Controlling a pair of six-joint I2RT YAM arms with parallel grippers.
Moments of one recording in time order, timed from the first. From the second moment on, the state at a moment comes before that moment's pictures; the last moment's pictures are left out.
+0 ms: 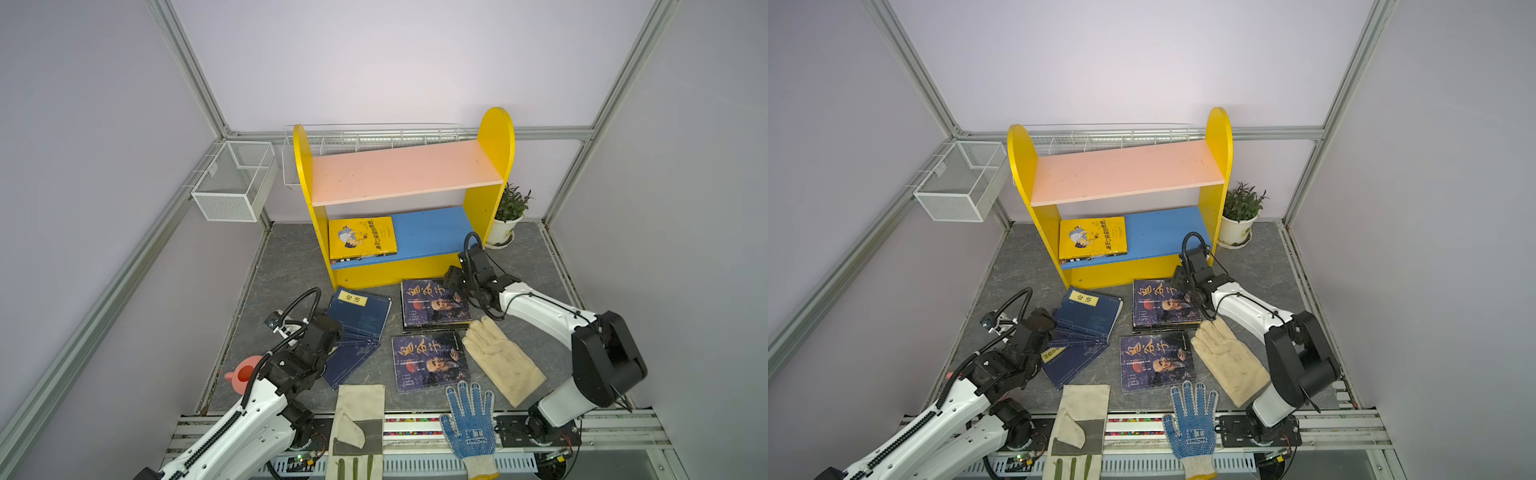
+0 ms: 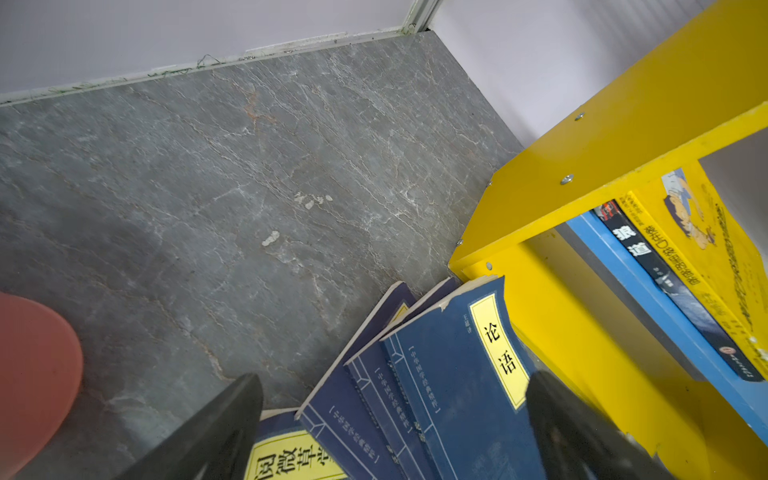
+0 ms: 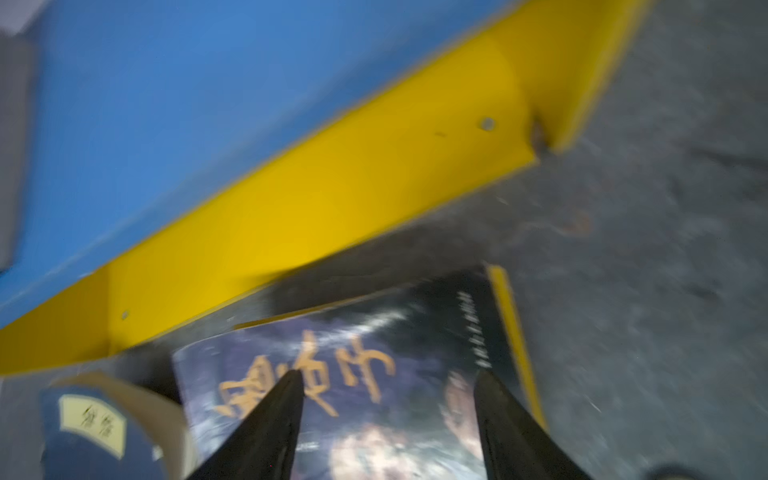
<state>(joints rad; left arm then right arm) -0.63 0.73 0.51 -0.61 -0.73 -1.25 0.49 1.56 0.99 -0.30 0.16 0.84</state>
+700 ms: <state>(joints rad) -0.77 1.49 0.82 -0.10 -0.18 -0.67 0.43 1.56 0.97 -0.45 0.06 0.65</state>
